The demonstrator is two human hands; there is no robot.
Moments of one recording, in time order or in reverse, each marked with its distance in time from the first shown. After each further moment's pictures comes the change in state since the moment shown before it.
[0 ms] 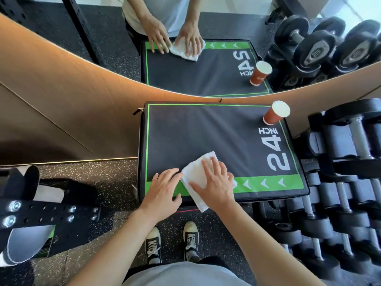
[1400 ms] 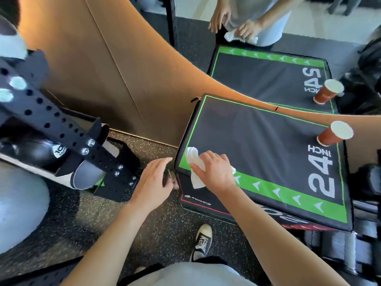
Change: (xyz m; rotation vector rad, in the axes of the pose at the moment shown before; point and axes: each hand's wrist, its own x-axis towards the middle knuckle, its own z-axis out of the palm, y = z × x) left_hand -0.138 0.018 -0.029 -0.091 0.402 -0.451; right_hand -0.020 -0.081 -0.041 0.139 0.119 -0.605
